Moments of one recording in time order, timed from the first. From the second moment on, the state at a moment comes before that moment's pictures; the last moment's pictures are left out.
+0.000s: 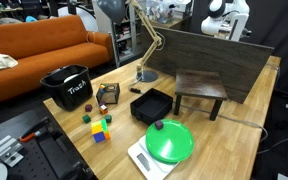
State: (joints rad) arm 0.13 -0.22 0.17 -2.16 -0.06 1.63 0.08
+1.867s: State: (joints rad) arm 0.11 0.03 0.09 -2.26 0.15 1.88 0.11
